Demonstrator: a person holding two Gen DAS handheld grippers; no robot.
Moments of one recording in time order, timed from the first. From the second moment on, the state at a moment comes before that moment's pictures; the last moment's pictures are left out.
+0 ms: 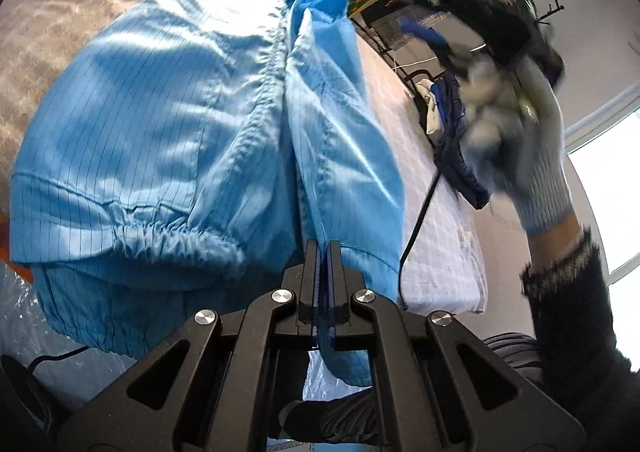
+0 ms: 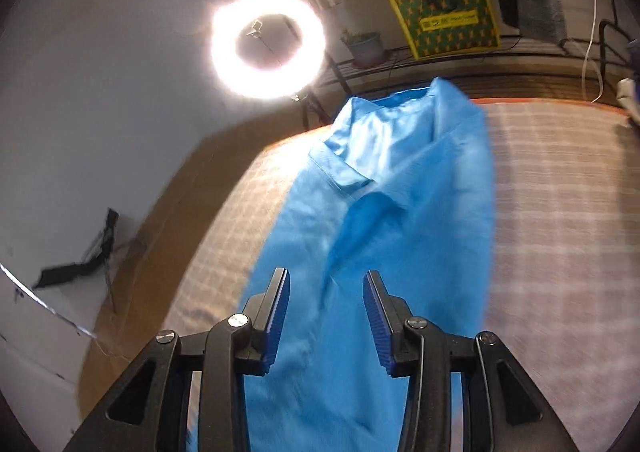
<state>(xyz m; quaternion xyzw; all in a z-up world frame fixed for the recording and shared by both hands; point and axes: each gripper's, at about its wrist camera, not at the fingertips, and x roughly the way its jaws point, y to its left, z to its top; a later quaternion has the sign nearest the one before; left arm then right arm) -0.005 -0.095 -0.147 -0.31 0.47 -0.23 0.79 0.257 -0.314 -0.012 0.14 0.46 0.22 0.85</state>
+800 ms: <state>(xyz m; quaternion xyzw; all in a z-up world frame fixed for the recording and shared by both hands) -0.015 -0.092 -0.151 -0.18 0.49 -0.19 0.83 0.123 -0.353 -0.096 0.06 0.57 0.23 0.79</state>
